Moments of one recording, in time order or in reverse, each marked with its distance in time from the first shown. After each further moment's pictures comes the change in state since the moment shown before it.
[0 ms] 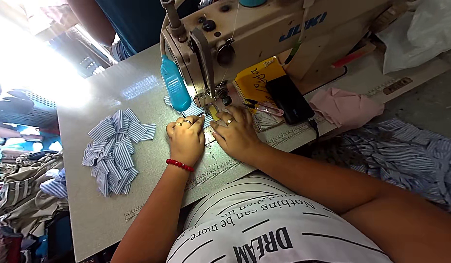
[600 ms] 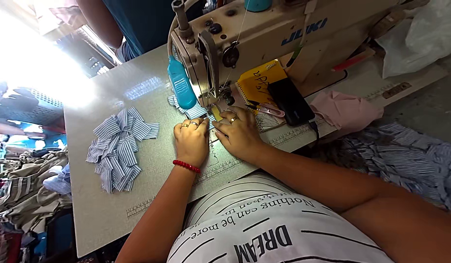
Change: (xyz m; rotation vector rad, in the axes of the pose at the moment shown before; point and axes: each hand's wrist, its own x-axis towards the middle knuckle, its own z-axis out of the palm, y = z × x) left_hand -0.003 0.013 0.000 0.038 0.024 -0.004; right_hand 0.000 -0.001 -0.005 0.069 -0.007 0.059
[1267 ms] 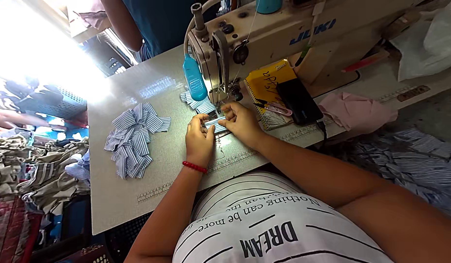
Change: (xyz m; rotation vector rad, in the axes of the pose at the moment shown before) left_hand -0.017 0.016 -0.015 -0.592 0.119 -0.396; right_hand 0.028 -0.005 -0.009 0.647 -0.026 0.261
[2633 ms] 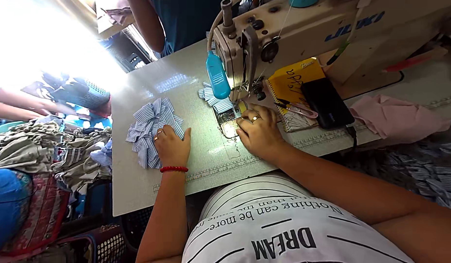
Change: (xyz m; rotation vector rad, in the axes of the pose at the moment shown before) left_hand -0.002 -0.049 -0.082 0.727 0.060 -0.366; right_hand -0.022 0.020 0.013 -0.651 0.026 -0.394
